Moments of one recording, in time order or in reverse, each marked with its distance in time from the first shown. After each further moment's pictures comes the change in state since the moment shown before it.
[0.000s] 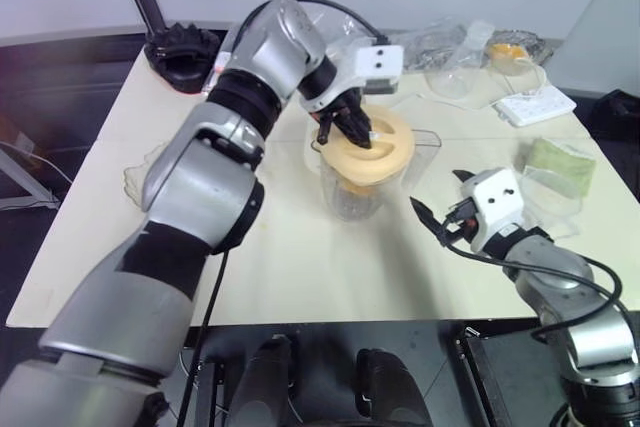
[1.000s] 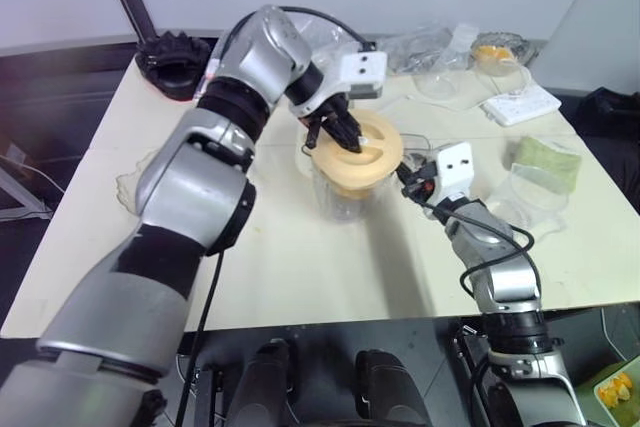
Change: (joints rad) left arm 0.039 0.021 0.021 0.010 0.011 -0.045 -0.036; right arm -0.272 0.253 0.047 0.434 -0.055 -0.207 -0.023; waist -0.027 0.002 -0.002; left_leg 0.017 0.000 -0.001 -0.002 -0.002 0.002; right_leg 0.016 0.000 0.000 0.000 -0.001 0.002
